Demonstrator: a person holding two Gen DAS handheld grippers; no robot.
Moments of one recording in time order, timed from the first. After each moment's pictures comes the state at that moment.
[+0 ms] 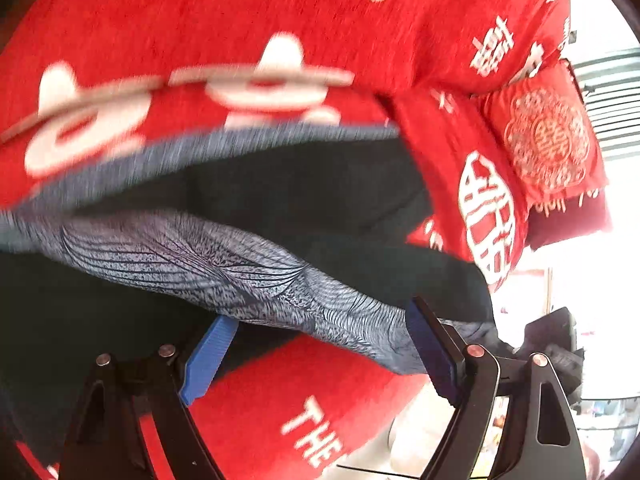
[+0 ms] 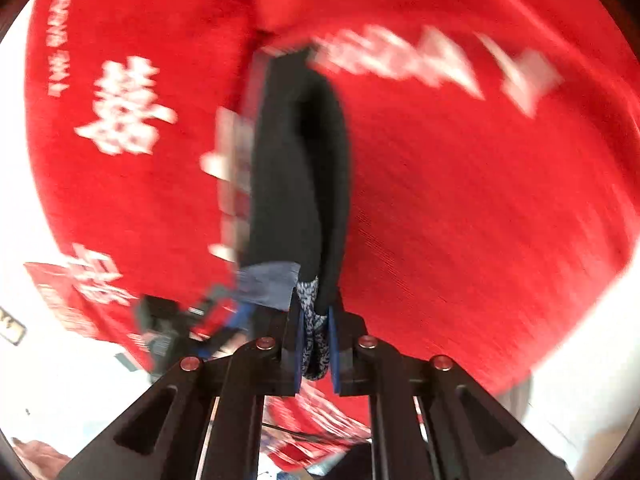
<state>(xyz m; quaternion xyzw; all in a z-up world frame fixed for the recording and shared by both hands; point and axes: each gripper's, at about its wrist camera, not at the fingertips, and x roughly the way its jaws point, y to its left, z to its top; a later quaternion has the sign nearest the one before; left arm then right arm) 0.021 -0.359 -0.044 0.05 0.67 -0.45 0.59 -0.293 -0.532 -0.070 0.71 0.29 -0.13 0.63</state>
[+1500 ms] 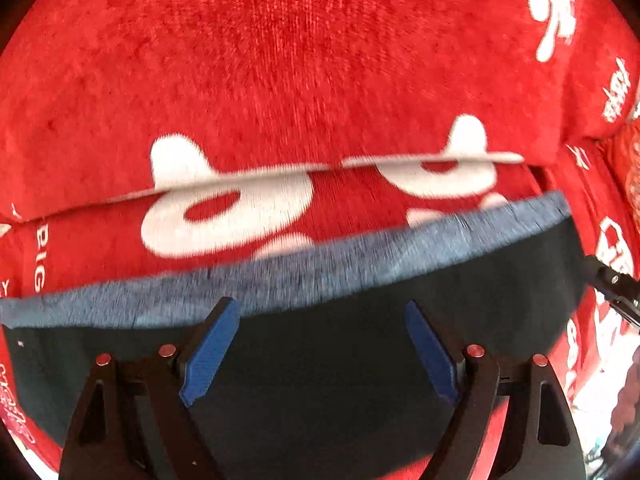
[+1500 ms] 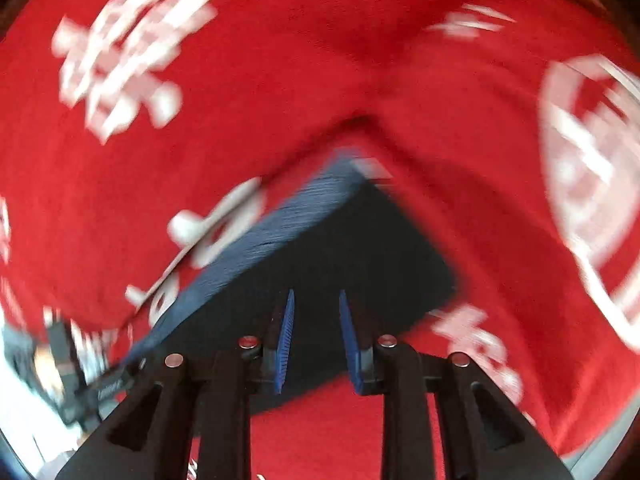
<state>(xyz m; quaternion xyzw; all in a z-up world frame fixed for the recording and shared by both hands) 0.096 -0.363 -0.087 0.16 0.62 -0.27 0.72 -0.086 -0.595 -0.078 0.40 0.50 -0.16 0.75</state>
